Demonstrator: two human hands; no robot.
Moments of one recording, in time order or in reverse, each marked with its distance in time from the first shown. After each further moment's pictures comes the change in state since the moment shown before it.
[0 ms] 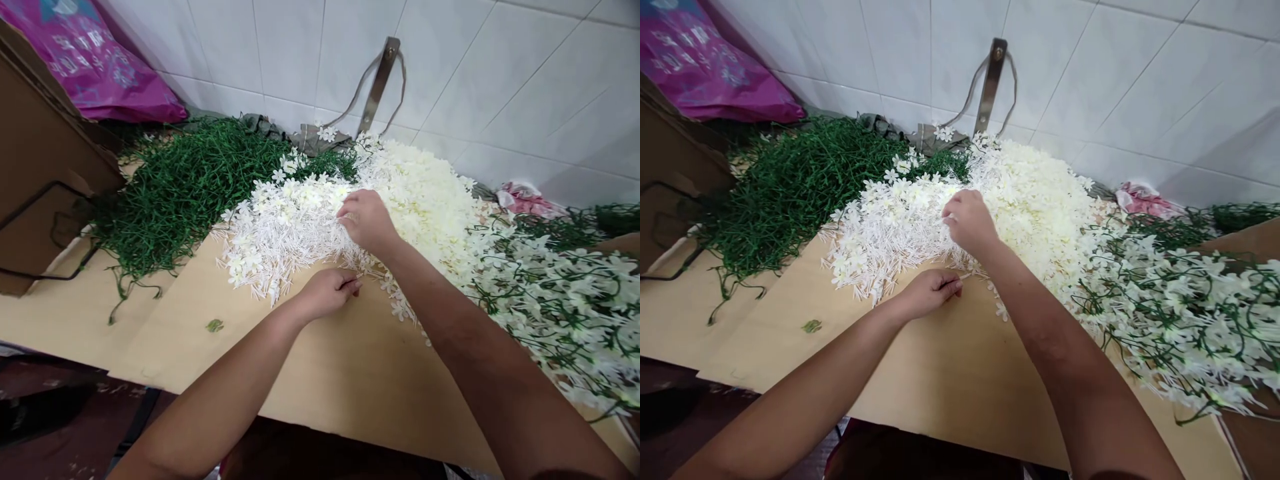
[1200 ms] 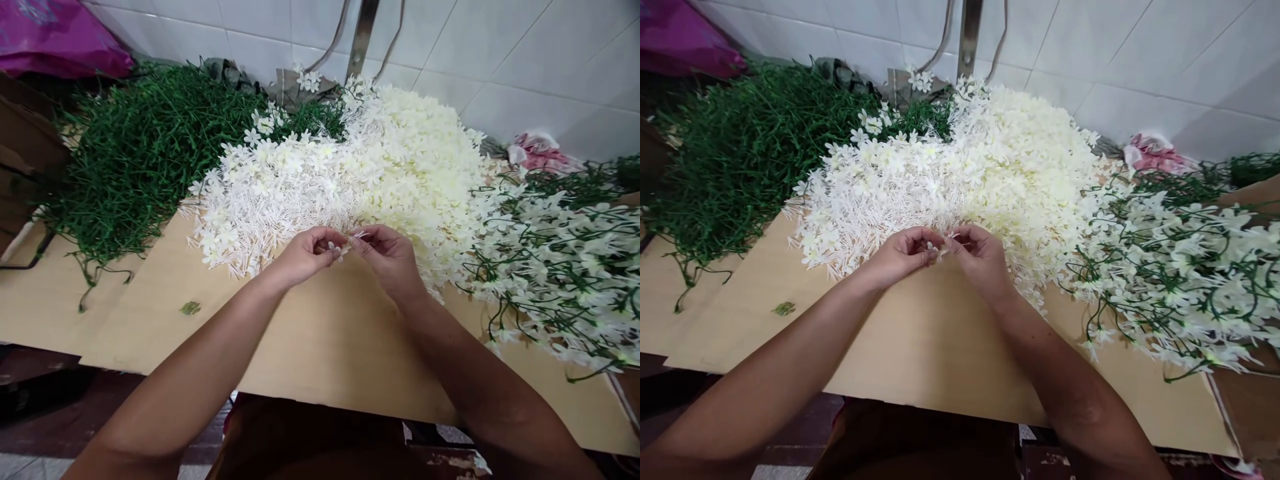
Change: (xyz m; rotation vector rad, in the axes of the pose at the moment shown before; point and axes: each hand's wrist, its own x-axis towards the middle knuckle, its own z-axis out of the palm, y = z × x) left_hand 0.003 -0.002 -0.006 -0.544 0.132 -0.096; right_hand -0.119 -0.013 0.001 0.874 0.190 0.440
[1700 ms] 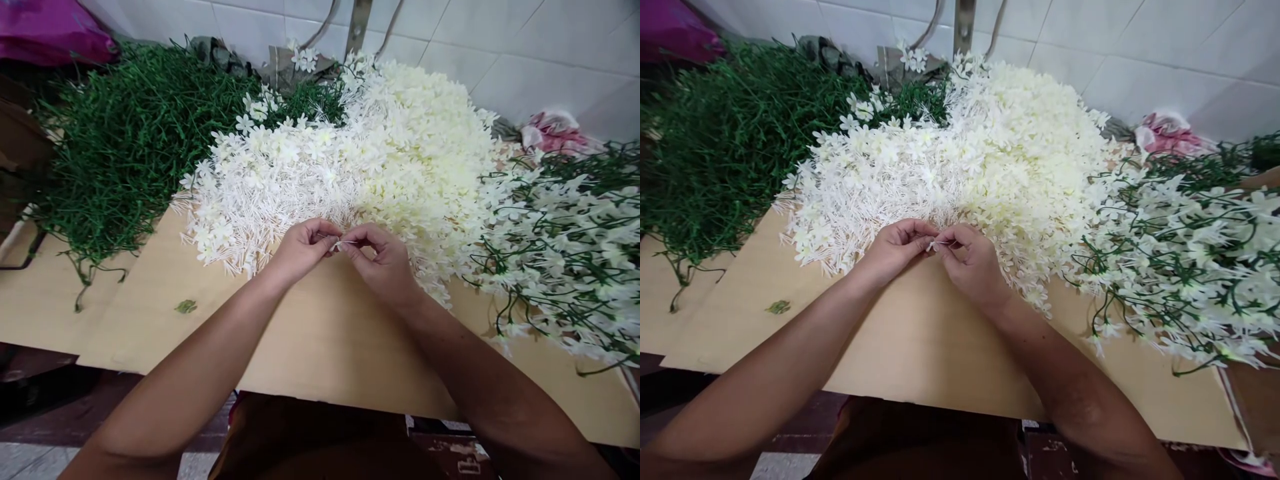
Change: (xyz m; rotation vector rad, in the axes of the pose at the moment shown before) left_hand 0.001 0.002 0.007 -0.116 0.151 -0.051; right_hand -0.008 0.000 0.004 -0.347 -0.067 -0.270
